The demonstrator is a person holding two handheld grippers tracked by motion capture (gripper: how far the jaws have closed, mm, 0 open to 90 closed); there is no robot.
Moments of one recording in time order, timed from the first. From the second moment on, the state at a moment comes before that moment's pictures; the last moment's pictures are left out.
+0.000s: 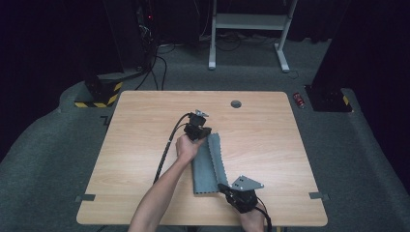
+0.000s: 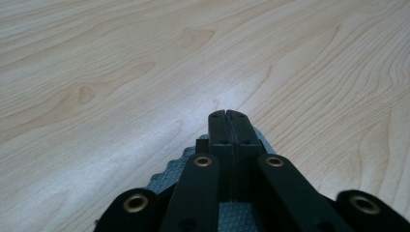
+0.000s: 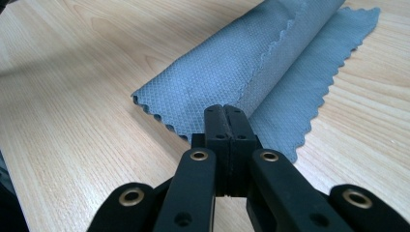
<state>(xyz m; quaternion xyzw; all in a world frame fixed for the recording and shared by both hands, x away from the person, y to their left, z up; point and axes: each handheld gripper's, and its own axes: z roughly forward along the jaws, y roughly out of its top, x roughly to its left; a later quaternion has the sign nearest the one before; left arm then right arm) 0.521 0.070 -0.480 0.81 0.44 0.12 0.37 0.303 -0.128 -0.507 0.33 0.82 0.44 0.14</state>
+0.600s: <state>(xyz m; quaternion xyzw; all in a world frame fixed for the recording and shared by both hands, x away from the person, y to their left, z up) 0.526 0.050 -0.495 0.82 0.44 0.13 0.34 0.307 -0.139 -0.515 0.36 0.82 0.42 0.13</state>
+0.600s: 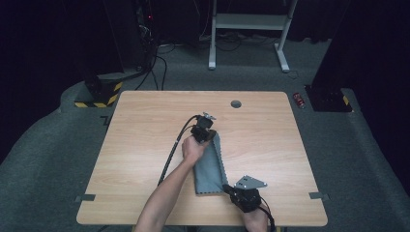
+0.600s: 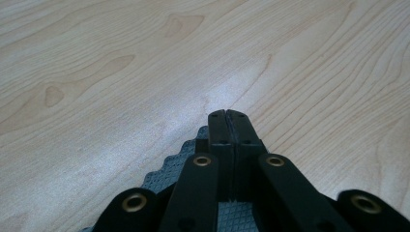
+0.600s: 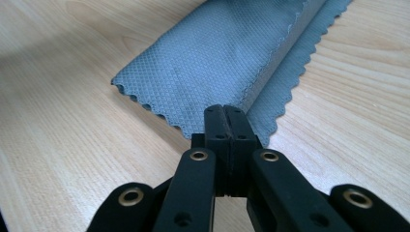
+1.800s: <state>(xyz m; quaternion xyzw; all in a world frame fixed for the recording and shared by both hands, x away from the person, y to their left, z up) 0.366 0.112 -0.509 0.81 0.43 0.16 0.36 0.414 -0.116 -0.508 0.38 0.85 0.33 0.15</state>
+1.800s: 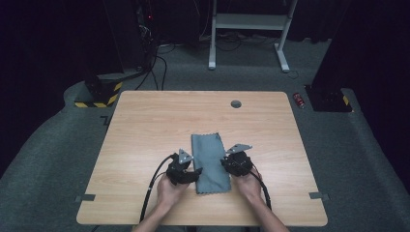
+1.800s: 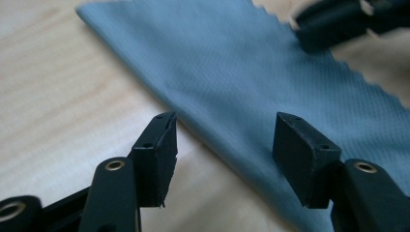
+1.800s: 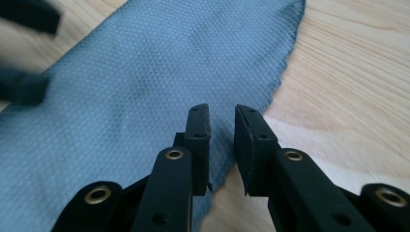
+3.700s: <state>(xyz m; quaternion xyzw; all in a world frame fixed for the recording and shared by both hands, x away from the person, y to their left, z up) 0.310 0.142 -0.524 0.82 0.39 0.17 0.37 0.349 -0.115 -0.517 0.32 0.87 0.34 0.15</state>
